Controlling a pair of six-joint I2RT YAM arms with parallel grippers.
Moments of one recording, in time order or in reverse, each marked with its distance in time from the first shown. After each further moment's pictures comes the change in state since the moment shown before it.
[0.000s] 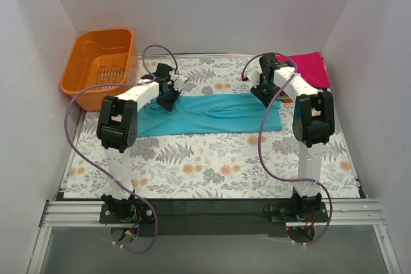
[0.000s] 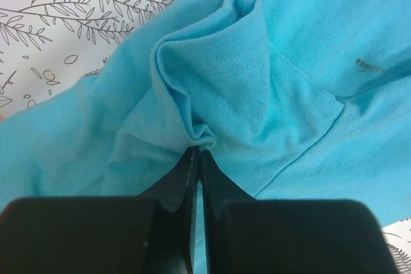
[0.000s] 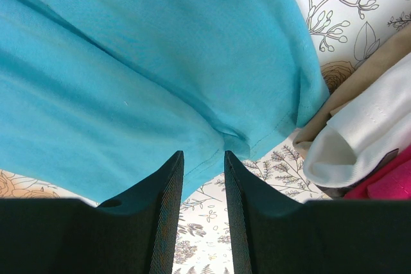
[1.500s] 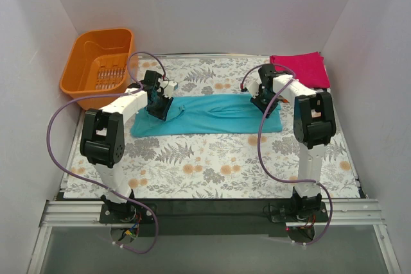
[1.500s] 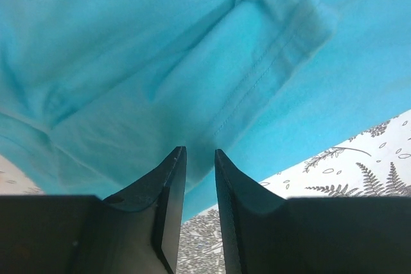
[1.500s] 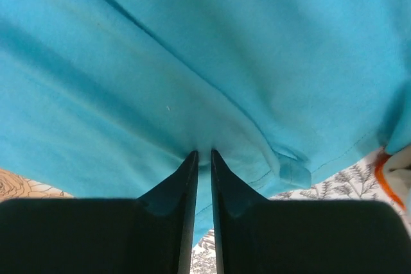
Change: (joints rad) left arm 0.043 -0.253 -0.229 -0.020 0.021 -0.048; right arm 0.003 0.006 -0.126 0.032 -0.056 -0.001
